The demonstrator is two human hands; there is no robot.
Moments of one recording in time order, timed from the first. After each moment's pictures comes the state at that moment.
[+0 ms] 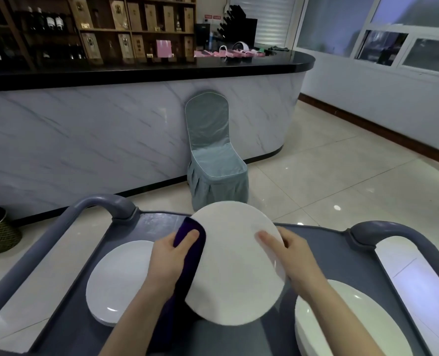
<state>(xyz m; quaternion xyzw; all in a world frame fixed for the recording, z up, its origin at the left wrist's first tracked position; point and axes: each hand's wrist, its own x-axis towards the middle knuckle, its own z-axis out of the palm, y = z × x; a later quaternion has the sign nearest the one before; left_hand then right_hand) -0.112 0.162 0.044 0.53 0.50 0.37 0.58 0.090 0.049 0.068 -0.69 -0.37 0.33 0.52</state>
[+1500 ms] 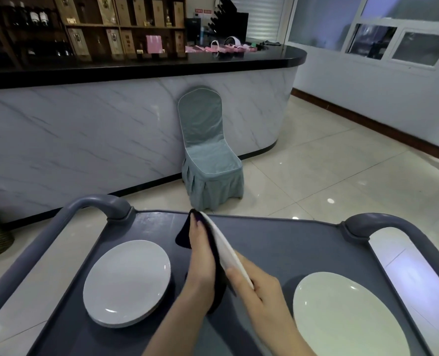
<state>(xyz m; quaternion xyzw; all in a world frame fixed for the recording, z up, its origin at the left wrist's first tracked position) -0.064 0.119 0.064 0.37 0.46 0.32 0.74 0.006 0.015 0.060 -0.61 -0.52 0.27 0.54</state>
